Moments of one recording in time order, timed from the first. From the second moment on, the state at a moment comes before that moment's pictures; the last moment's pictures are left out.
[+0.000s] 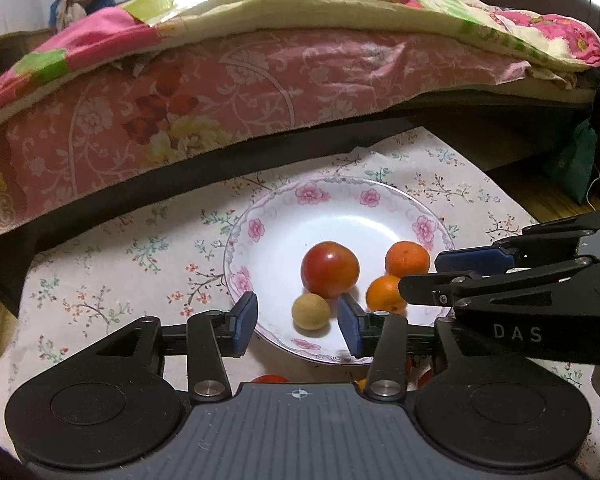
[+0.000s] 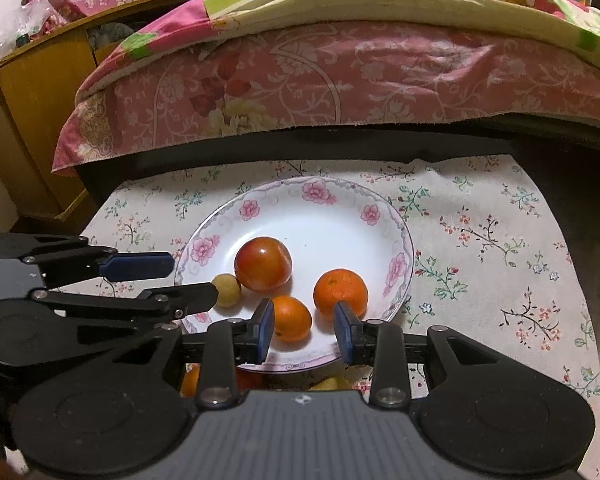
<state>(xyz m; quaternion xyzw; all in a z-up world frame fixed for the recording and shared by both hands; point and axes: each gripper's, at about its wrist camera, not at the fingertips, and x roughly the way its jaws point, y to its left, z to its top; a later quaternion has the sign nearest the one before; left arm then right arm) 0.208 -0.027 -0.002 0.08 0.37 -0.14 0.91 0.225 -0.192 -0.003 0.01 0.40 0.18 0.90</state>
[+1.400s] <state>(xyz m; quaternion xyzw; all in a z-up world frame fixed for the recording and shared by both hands) 0.132 -0.006 -0.007 0.07 0.43 -0.18 0.88 0.167 -0.177 -0.022 -0.04 0.44 0.19 0.88</state>
